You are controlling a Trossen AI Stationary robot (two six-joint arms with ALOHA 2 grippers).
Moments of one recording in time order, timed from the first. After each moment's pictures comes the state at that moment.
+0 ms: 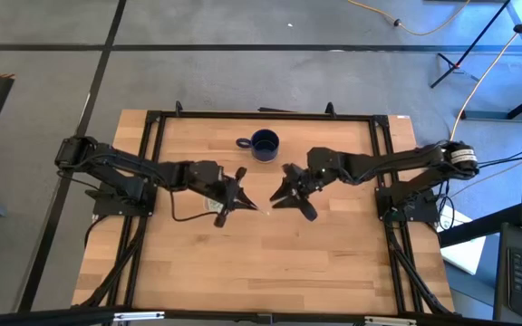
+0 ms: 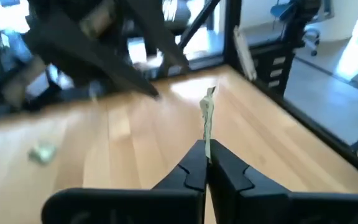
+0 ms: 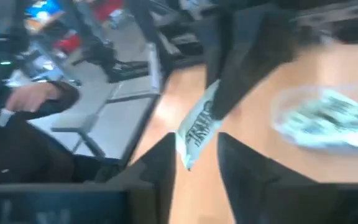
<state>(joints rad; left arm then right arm) -0.06 1.35 0.72 0.35 0.23 0.14 -0.01 1.44 0.91 0.21 -0.47 0.28</state>
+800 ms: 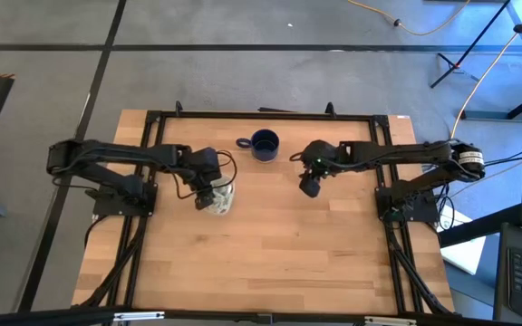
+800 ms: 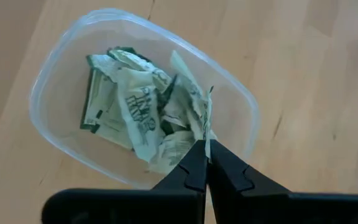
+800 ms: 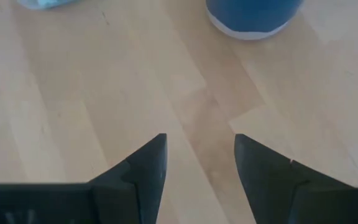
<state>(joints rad) 0.20 1.24 0.72 -0.62 0.28 -0.25 -0.17 1.37 0.91 -0.52 0.09 0.28</state>
